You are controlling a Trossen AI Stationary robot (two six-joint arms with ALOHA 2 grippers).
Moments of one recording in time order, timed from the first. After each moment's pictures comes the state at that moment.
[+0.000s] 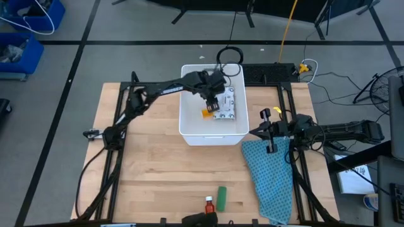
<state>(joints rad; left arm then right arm) 0.40 2.31 2.15 -0.98 -0.07 0.18 -0.10 0.57 0.07 0.79 -0.26 -0.08</state>
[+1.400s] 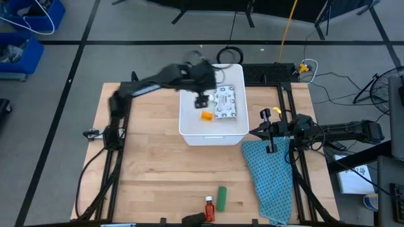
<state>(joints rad) 0.31 1.99 2.19 -1.13 -0.21 0.38 -0.10 0.57 0.07 0.78 -0.26 -0.09</state>
